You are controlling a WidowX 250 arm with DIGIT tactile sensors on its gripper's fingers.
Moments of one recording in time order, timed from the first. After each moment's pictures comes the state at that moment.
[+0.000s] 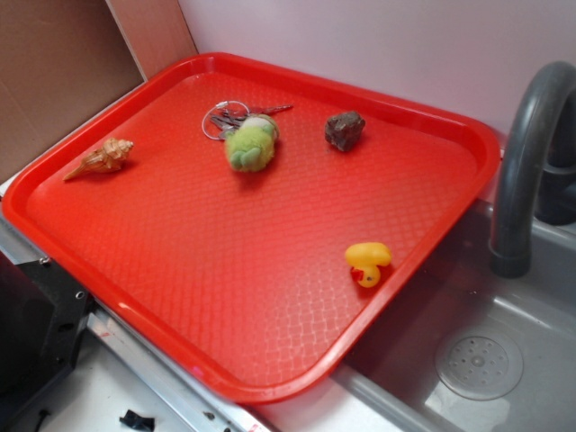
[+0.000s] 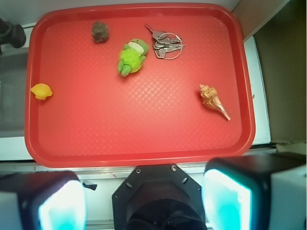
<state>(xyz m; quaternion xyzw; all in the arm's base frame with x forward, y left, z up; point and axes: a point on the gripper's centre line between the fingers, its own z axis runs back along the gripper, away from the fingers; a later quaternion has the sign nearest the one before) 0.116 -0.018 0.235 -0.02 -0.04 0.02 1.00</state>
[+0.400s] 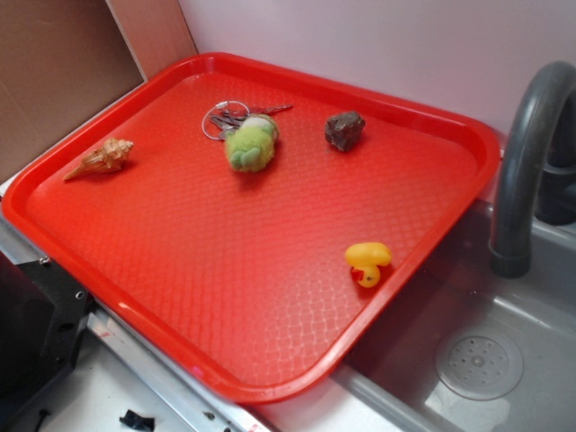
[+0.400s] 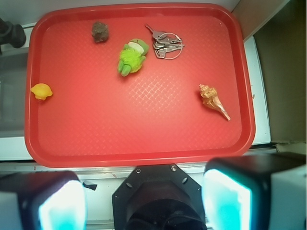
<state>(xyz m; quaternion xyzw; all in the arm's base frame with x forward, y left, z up) 0.116 -0.018 0.231 -0.02 -0.04 0.02 1.00</state>
